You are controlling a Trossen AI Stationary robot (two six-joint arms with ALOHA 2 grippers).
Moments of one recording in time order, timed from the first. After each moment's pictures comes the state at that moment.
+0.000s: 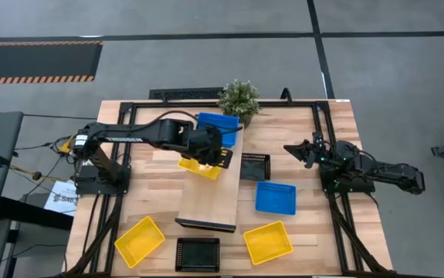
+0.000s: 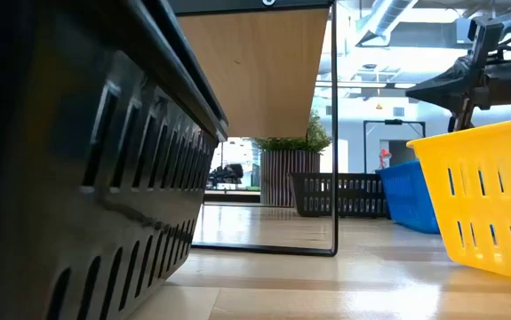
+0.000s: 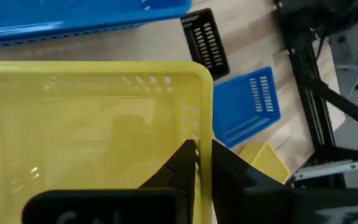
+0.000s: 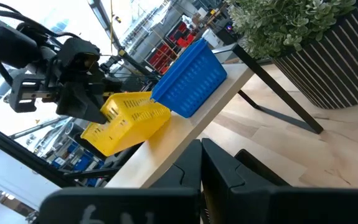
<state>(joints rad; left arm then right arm) -0.02 1.71 1.76 -1.01 -0.06 -1.19 -0.22 0.01 0.01 0.03 0.08 0.84</state>
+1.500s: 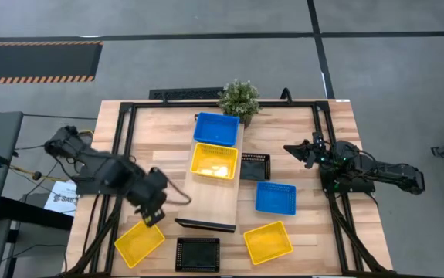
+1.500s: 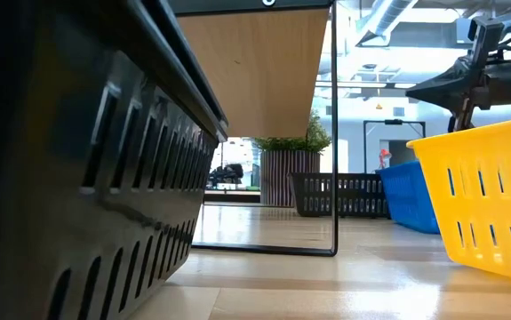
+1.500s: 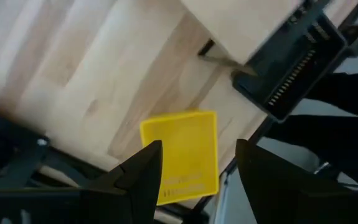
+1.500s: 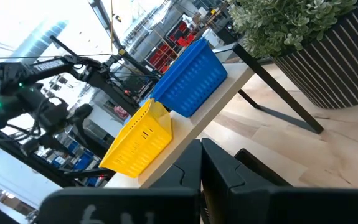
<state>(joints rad) -0.55 1.45 1.61 -1.51 0.05 -1.20 -0.22 0.01 0.01 0.03 0.07 0.84</state>
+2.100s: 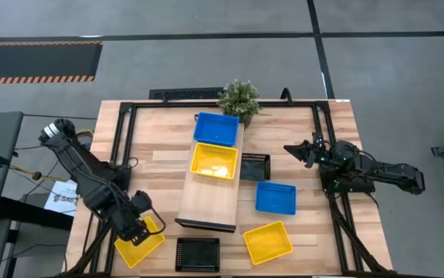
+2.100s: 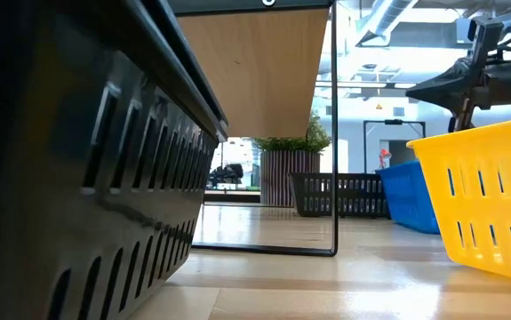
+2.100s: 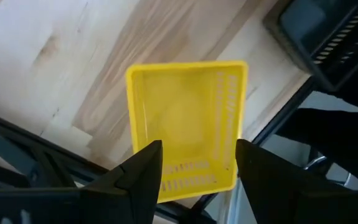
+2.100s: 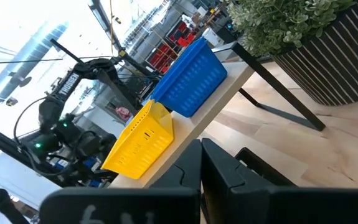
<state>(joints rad) -0.85 1.27 1.09 -1.11 0.04 -1.56 -0.22 0.01 0.01 0.03 0.07 0.86</state>
